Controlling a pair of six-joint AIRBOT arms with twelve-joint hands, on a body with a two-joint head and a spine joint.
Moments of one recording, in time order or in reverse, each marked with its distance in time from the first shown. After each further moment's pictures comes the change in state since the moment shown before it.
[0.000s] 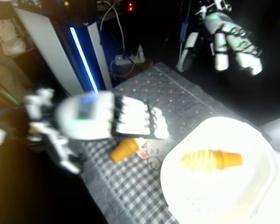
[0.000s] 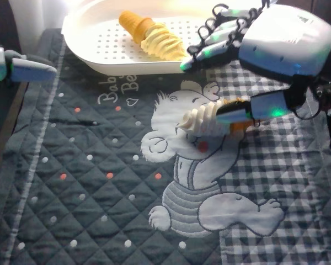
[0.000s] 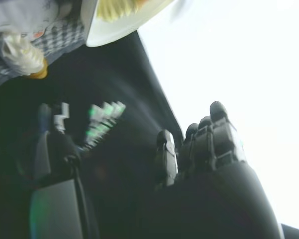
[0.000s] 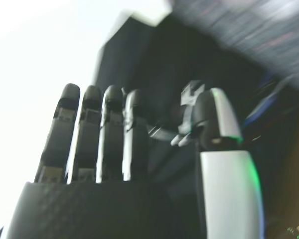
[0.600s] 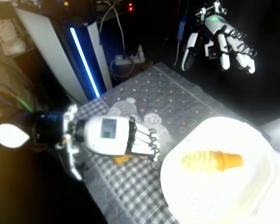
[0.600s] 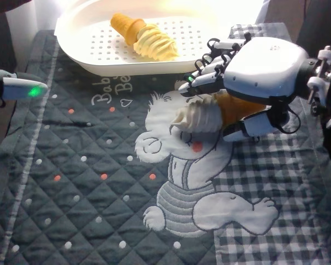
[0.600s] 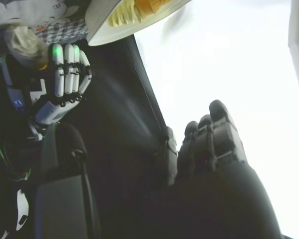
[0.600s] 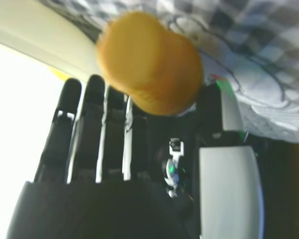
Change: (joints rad) left arm 0.118 0.007 -0.018 -0.080 -0.095 -0.037; right arm 0.000 -0.108 0.081 -0.071 -0.222 0.000
